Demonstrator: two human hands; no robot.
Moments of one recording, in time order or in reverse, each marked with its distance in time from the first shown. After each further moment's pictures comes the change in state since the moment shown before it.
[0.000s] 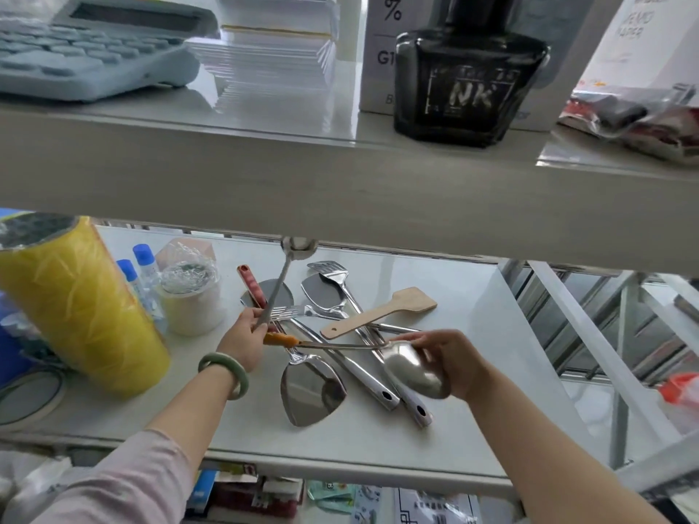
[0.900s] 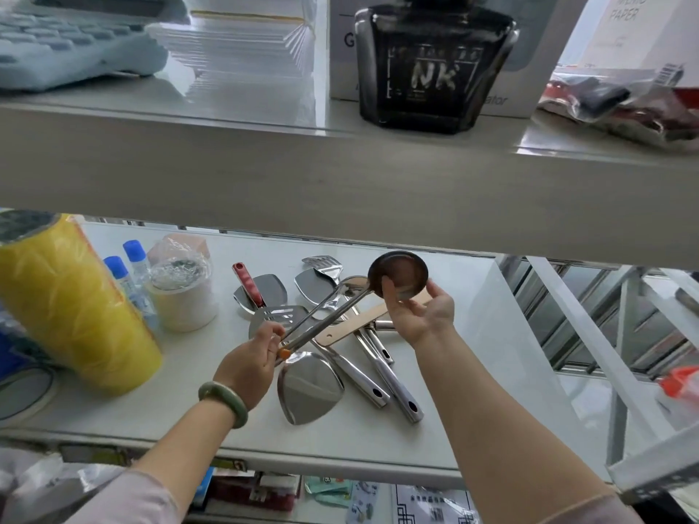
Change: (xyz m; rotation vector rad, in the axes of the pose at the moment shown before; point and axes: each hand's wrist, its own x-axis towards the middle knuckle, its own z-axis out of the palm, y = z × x) left_hand -0.043 0.002 0.022 0.369 -0.005 0.321; right_hand 0.047 -0.031 0.018 1.069 0.295 -0.230
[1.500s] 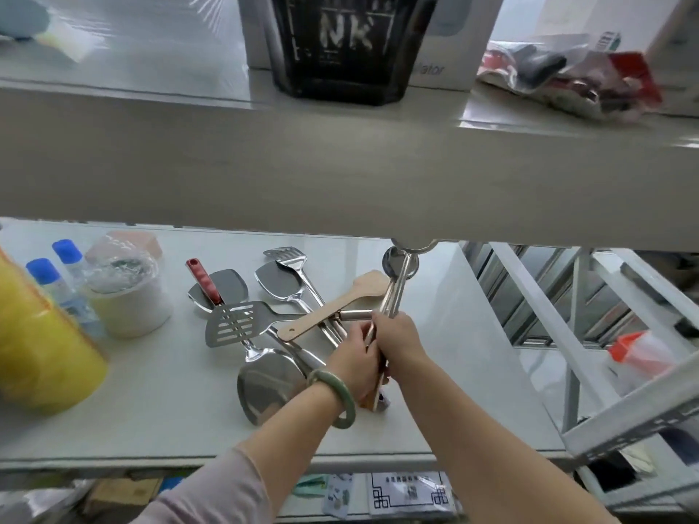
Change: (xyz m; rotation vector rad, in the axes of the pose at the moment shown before) left_hand 0.003 0.150 0.086 -0.582 -0.328 -0.116; right_hand -0.020 0.005 -0.045 -1.302 0.305 -0.349
